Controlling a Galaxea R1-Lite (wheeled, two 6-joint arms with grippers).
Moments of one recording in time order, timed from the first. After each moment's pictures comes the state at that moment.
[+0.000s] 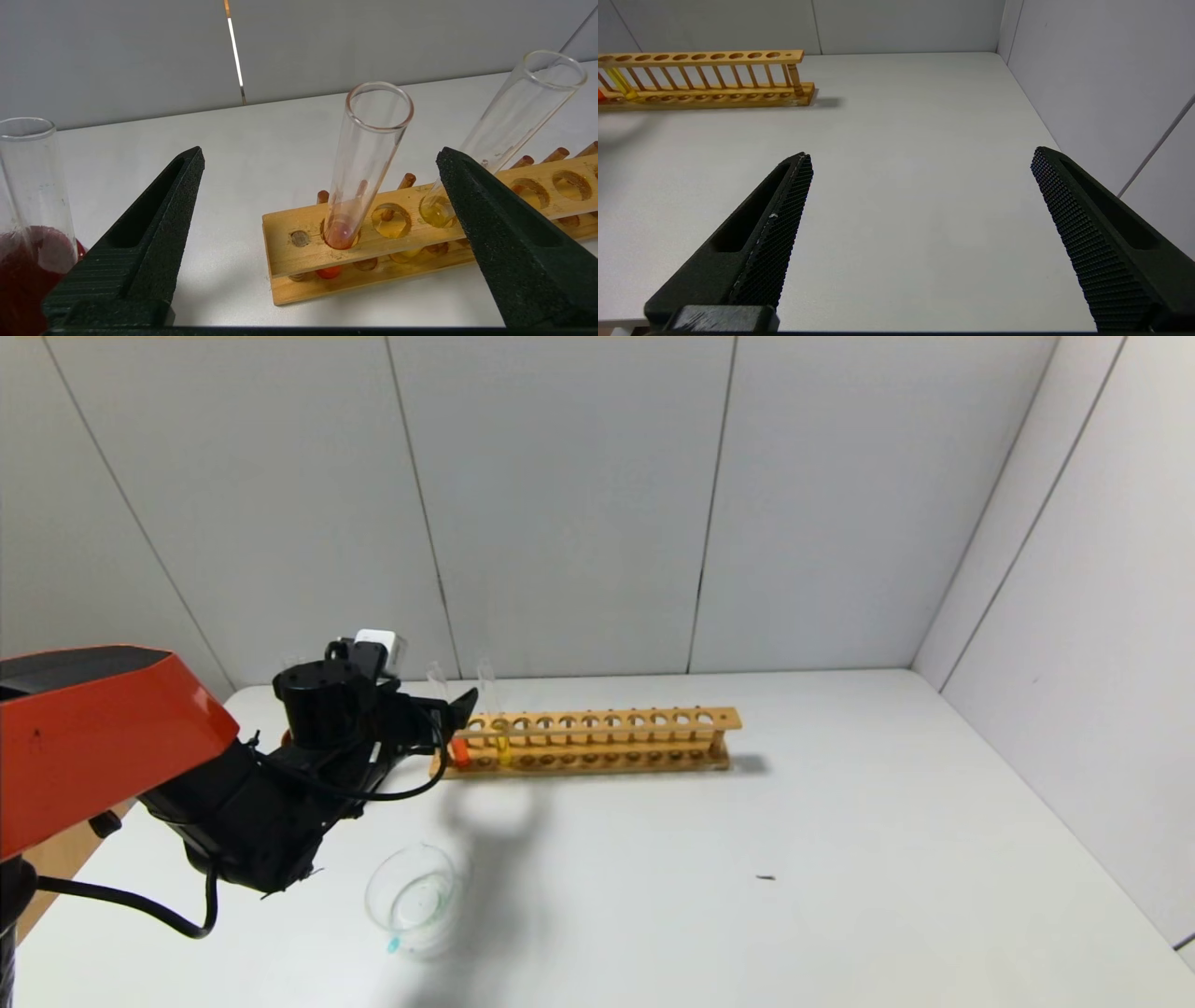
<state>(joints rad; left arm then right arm) -0.25 2.12 -0.75 -1.27 0.05 -0.03 0.00 0.00 0.00 -0.01 0.00 0.02</state>
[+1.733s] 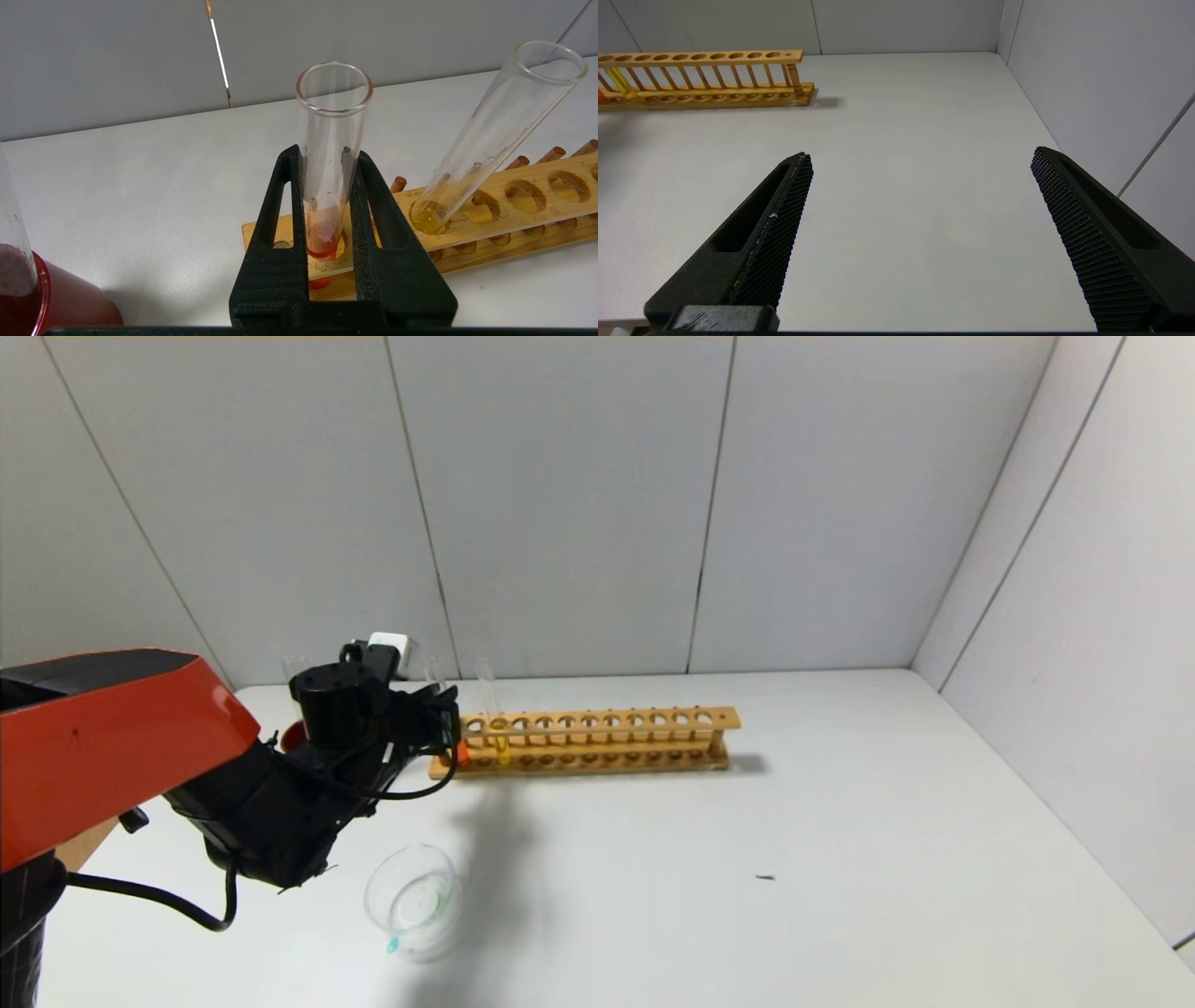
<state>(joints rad) -0.25 2.17 -0.78 -1.28 0.06 -0.02 0.00 0.00 0.00 -0.01 0.00 0.02</state>
